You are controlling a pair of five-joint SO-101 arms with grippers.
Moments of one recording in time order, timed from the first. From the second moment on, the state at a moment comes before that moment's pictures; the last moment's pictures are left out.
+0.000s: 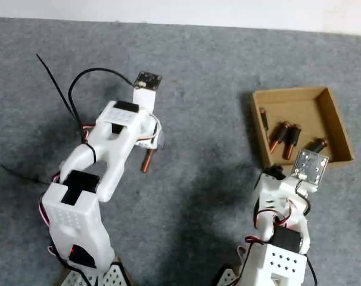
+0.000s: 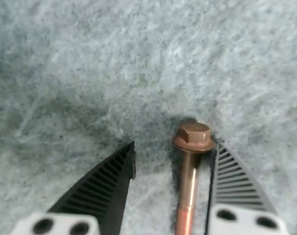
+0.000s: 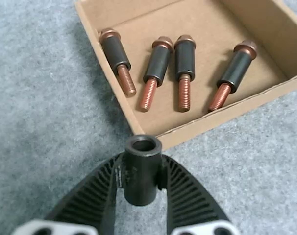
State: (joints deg) left arm 7.4 18.7 12.7 53.8 4.4; right arm 11.1 -85.4 90.2 39.5 -1.9
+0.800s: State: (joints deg) left arm 9.3 18.7 12.7 53.8 4.4; right arm 11.1 -85.4 90.2 39.5 -1.9
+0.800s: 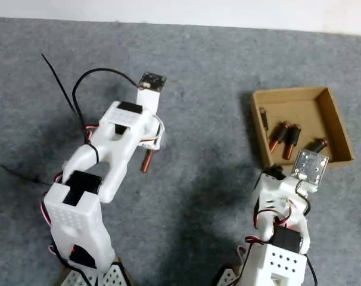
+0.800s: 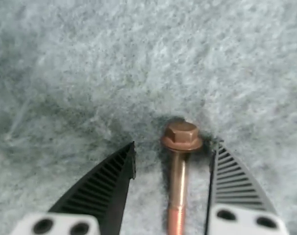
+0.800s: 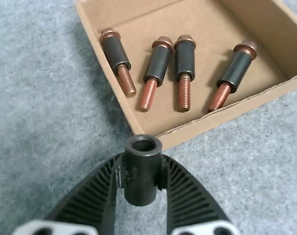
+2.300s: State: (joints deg) left arm 10.0 16.4 15.5 49.0 4.5; right arm 11.1 -85.4 90.2 39.5 -1.9
